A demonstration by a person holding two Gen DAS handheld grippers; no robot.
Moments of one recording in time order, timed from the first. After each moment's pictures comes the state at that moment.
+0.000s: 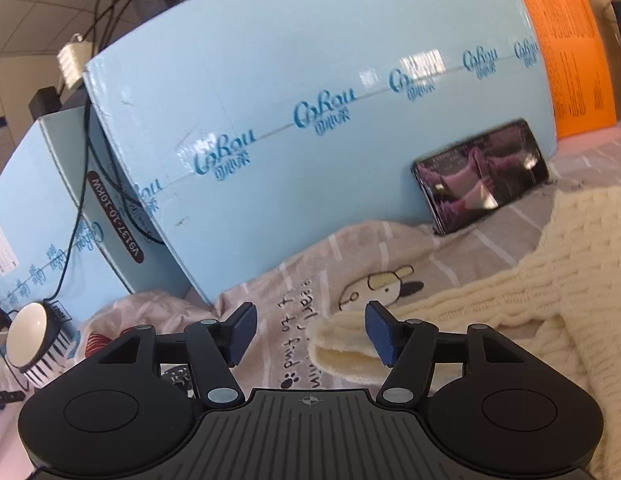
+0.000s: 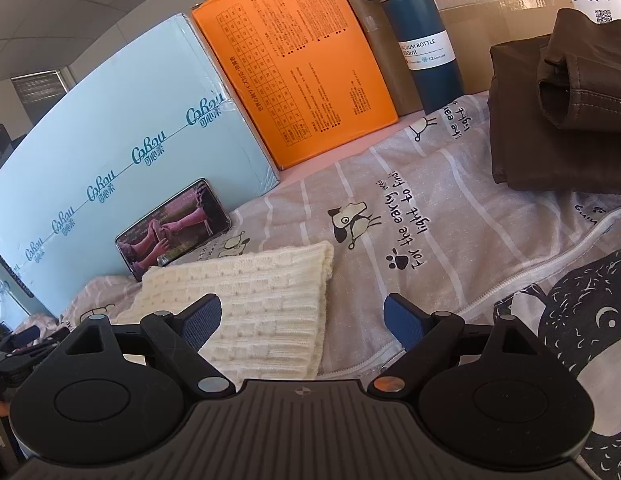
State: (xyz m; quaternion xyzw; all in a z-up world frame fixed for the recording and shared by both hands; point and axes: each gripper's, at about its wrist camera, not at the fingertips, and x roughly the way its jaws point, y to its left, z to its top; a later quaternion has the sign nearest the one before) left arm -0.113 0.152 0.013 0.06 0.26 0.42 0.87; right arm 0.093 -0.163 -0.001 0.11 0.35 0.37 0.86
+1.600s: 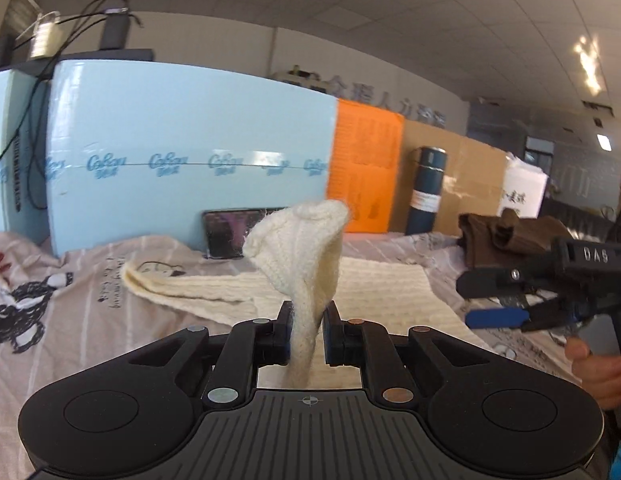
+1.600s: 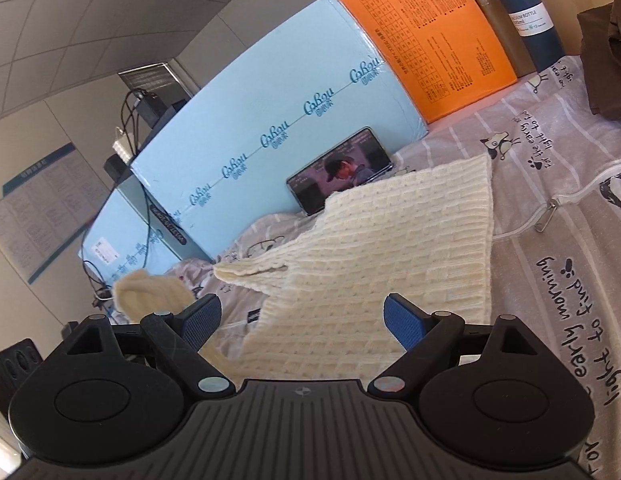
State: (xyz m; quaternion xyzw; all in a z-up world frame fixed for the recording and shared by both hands) left arm -0.211 0.026 0.023 -0.06 0.16 0.12 0.98; right arm -0.022 -0.186 0.023 0.16 0.35 0.54 0.75
